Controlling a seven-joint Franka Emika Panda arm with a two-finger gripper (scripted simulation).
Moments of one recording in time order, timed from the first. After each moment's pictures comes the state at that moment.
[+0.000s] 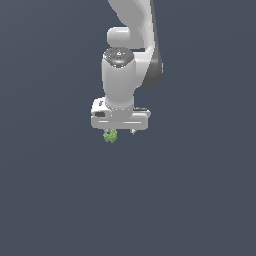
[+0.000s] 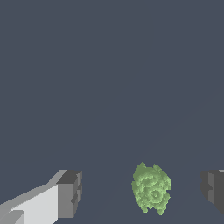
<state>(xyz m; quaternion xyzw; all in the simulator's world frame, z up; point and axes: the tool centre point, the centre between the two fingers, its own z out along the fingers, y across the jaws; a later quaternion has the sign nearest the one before) -0.005 -0.031 0.193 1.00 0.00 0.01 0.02</state>
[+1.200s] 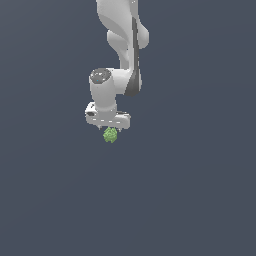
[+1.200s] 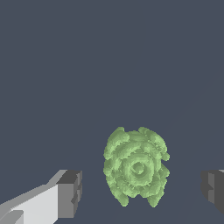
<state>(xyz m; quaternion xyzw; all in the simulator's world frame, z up) -0.096 -0.090 0.098 1.00 -0.08 0.00 0.00</state>
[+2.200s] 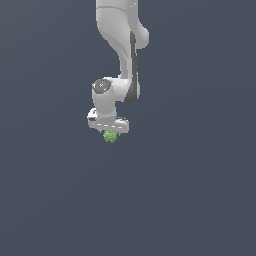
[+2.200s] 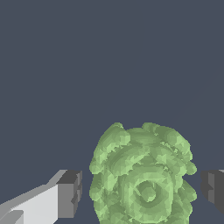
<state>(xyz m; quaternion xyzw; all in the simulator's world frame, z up) -0.107 -0.095 0.052 1.00 -0.09 0.00 0.00</state>
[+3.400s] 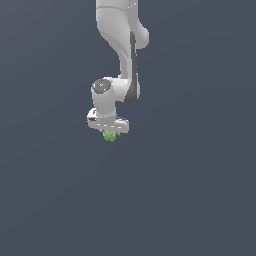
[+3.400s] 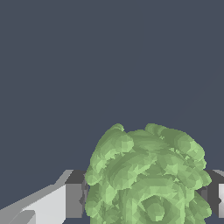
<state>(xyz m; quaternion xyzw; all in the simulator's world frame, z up) -0.106 -0.095 0.053 1.00 -0.09 0.00 0.00</state>
